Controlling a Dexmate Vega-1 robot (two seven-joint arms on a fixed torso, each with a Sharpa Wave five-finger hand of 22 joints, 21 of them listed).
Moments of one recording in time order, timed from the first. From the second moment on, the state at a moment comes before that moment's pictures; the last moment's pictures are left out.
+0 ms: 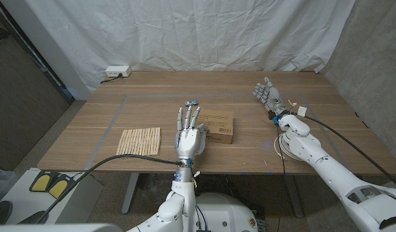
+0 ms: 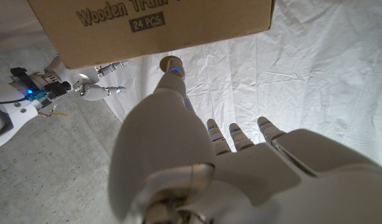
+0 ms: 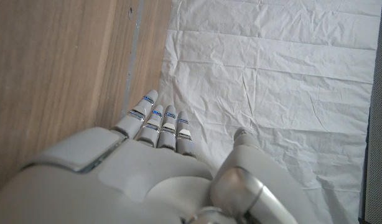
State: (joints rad) left arm 1.12 0.46 0.88 -1.69 0.88 0.52 1.11; left_hand 1.19 0.11 0.18 -0.11 0.20 0.97 -0.06 0.57 0.29 0.10 -0.14 0.24 0.18 -0.09 -0.04 0.22 0.19 -0.17 0.13 0.26 0.19; right arm -0.79 -0.46 -0.35 -1.20 0.73 0.27 0.09; right_hand 0.21 0.03 0.20 -0.05 0.24 0.24 0.08 0.20 0.19 0.23 0.09 0.21 0.18 0.19 0.05 0.20 0.20 0.32 -0.04 0.21 0.18
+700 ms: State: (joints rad) left arm 1.13 0.49 0.87 -1.73 0.88 0.51 1.09; left_hand 1.19 0.11 0.18 -0.11 0.19 0.99 -0.07 0.57 0.27 0.12 -0.14 0.24 0.18 -0.06 -0.04 0.22 0.19 -0.17 0.13 0.27 0.19; right arm -0.80 -0.47 -0.35 -1.23 0.73 0.26 0.07; right_hand 0.21 0.03 0.20 -0.05 0.24 0.24 0.08 0.20 0.19 0.23 0.09 0.21 0.18 0.19 0.05 0.20 0.20 0.32 -0.04 0.21 0.18
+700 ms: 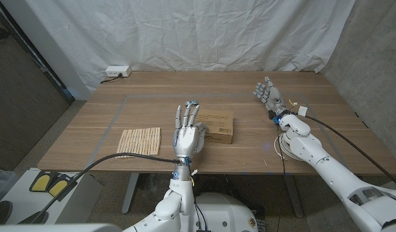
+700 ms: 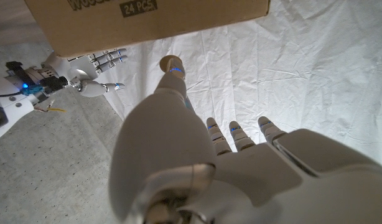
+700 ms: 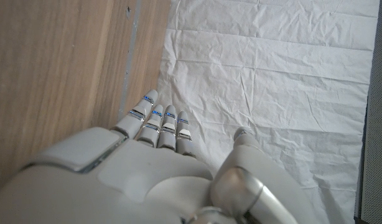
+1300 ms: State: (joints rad) left arm 1.13 0.52 0.85 -1.78 0.89 0.50 1.04; left_hand 1.19 0.10 0.18 -0.11 0.19 0.99 -0.07 0.58 0.26 0.14 -0.15 0.24 0.18 -0.05 -0.03 0.22 0.19 -0.17 0.13 0.27 0.19; right arm -0.82 -0.48 -0.34 -1.26 0.73 0.26 0.05; right_hand 0.21 0.03 0.20 -0.06 0.24 0.24 0.08 0.20 0.19 0.23 0.09 0.21 0.18 0.19 0.05 0.20 0.20 0.32 -0.04 0.21 0.18
